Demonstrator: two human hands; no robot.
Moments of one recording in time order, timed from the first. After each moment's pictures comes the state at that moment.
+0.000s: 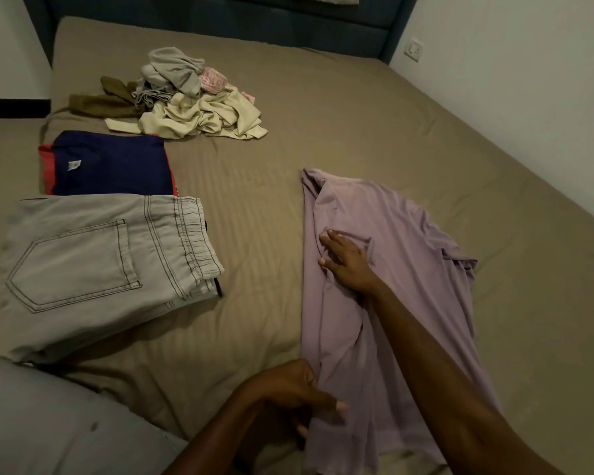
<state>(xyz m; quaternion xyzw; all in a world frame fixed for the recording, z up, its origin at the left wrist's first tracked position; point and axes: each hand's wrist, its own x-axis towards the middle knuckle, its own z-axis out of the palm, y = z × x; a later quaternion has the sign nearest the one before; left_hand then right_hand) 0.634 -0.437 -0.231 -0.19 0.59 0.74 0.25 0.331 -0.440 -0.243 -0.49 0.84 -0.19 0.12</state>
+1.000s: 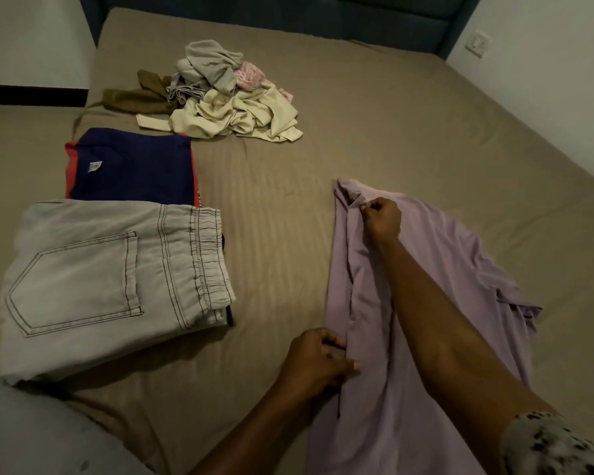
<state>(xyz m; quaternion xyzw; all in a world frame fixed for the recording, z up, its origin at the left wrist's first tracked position) 0.554 -0.474 -0.237 -0.37 0.53 0.76 -0.07 0.218 -0.590 -0.228 -0.25 0.89 -0.36 0.05</state>
